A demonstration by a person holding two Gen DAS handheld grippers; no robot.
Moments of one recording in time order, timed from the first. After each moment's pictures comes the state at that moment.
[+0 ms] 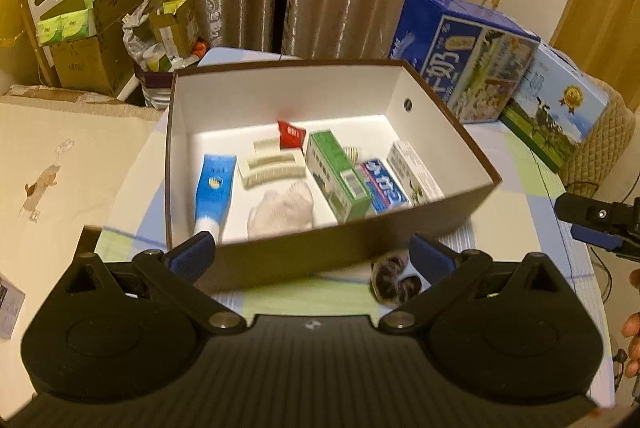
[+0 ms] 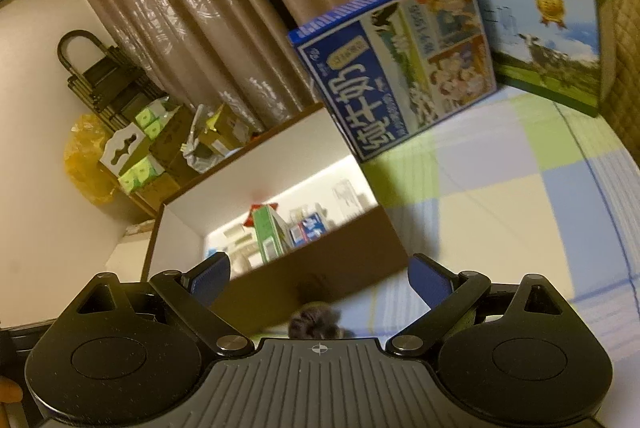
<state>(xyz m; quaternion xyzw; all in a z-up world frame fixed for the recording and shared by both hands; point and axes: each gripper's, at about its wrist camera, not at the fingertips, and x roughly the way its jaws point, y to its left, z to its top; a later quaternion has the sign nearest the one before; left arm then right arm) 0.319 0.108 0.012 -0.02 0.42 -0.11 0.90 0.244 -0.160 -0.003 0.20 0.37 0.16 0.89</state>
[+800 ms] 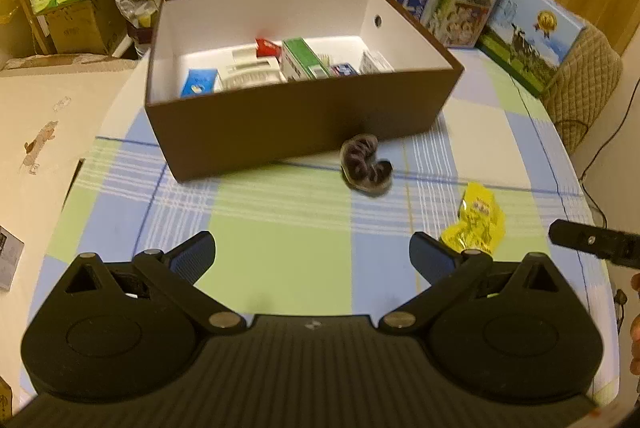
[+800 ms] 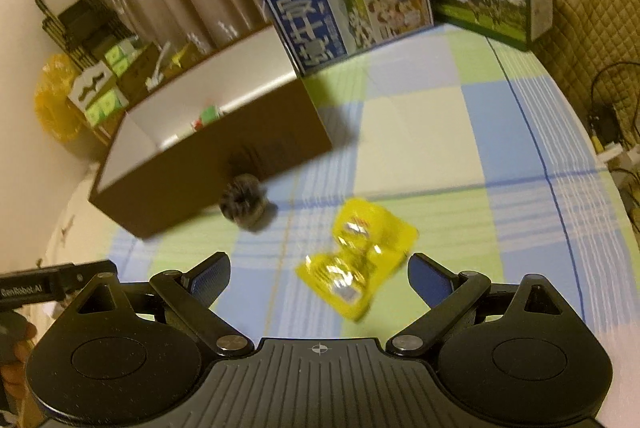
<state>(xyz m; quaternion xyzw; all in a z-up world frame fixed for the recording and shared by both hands) 0.232 0.083 -0.023 0.00 0.47 -0.12 0.88 0.150 -0.193 -0.049 0.13 0.45 0.12 0.88</state>
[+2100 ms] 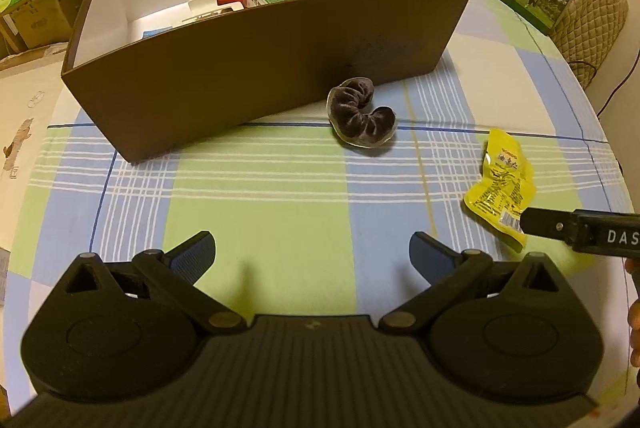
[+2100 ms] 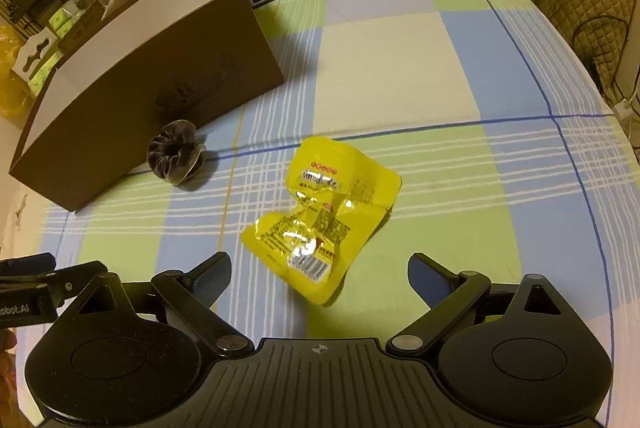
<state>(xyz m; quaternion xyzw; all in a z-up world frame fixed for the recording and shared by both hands) 0.267 0.055 -0.084 0.05 0.51 -0.14 0.85 0.189 -0.174 -0.111 0.11 0.51 0.06 0.85</state>
